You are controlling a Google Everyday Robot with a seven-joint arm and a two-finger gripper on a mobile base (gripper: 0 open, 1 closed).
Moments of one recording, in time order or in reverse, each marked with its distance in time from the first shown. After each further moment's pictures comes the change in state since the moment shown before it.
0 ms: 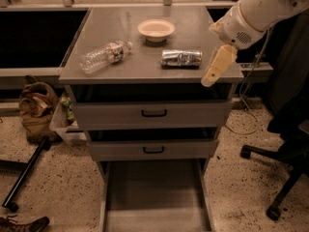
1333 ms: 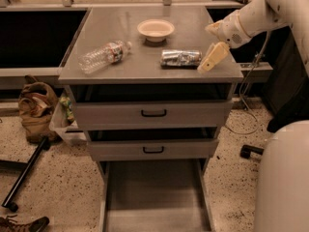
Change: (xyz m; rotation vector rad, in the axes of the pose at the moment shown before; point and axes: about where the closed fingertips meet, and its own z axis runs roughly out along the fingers) arm 0.027 -0.094 0.073 -0.019 -0.225 0.050
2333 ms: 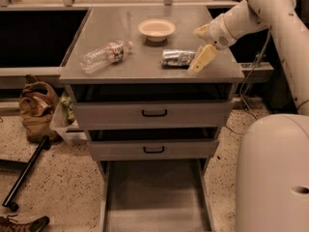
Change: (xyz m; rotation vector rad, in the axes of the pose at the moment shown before) arm -0.009 -0.001 0.036 -0.063 -0.018 -0.024
